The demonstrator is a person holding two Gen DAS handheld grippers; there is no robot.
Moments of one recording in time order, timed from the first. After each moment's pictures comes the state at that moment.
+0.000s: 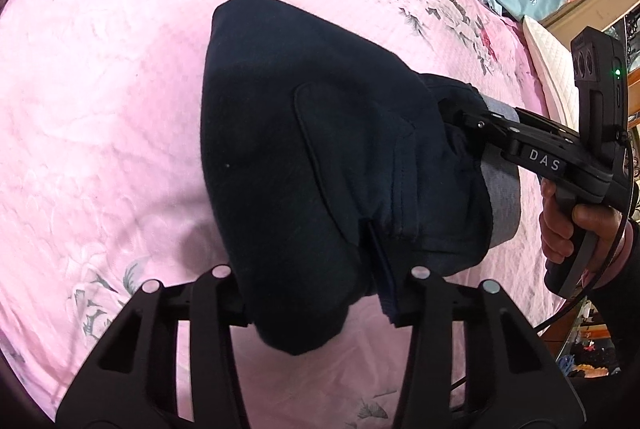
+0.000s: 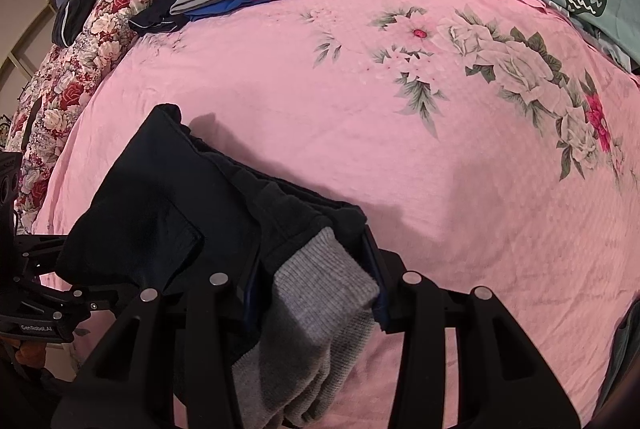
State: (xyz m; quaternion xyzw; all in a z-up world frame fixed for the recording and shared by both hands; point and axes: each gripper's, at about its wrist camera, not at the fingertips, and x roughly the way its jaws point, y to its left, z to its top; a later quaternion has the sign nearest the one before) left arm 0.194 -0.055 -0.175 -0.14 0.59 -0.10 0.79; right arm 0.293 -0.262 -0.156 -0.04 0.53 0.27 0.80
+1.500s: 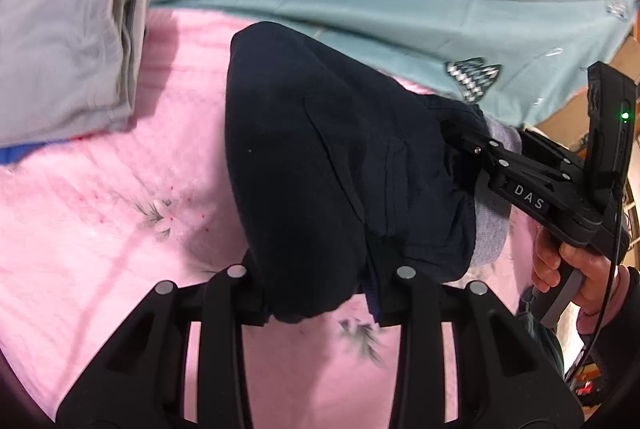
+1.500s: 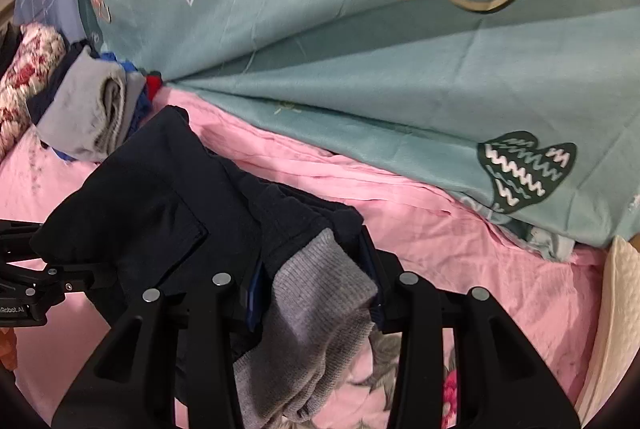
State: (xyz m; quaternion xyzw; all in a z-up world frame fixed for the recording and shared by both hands) left arm 0.482 -0.115 -0.157 -0.17 0.50 -0.12 0.84; right arm 0.551 -0.306 -0.107 -0.14 0.41 0.19 0.88
